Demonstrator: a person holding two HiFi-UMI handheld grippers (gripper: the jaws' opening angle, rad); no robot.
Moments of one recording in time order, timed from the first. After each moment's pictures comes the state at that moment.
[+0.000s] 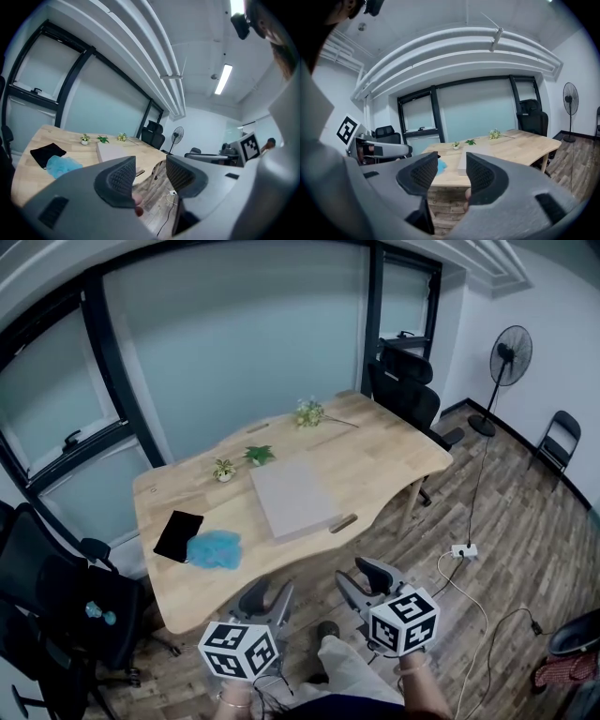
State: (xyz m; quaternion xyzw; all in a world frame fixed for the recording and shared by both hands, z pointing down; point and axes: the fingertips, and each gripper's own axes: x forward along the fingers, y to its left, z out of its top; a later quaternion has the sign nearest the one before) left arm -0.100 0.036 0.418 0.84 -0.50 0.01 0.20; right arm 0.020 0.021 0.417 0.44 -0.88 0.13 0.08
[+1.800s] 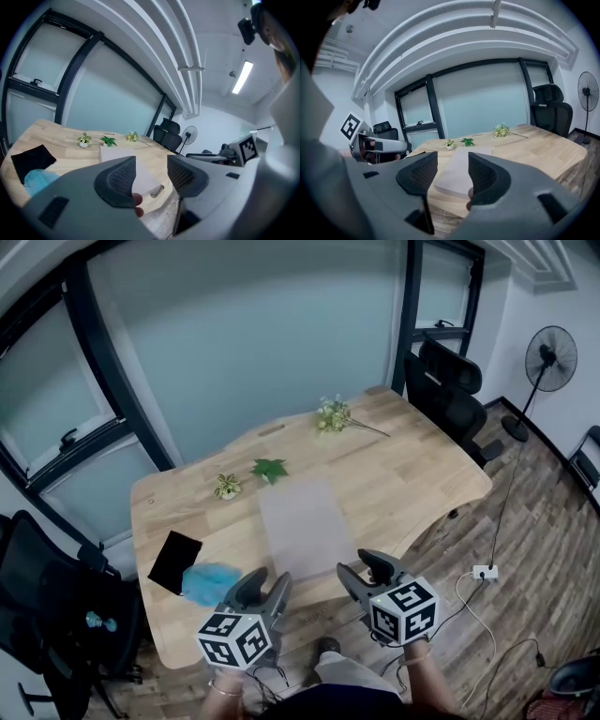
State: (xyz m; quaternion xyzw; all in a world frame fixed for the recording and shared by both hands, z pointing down) left arm -0.118 -0.166 0.454 0.81 -0.53 0.02 0.24; right arm 0.013 -0.194 0.458 0.39 -0.90 0.16 0.13
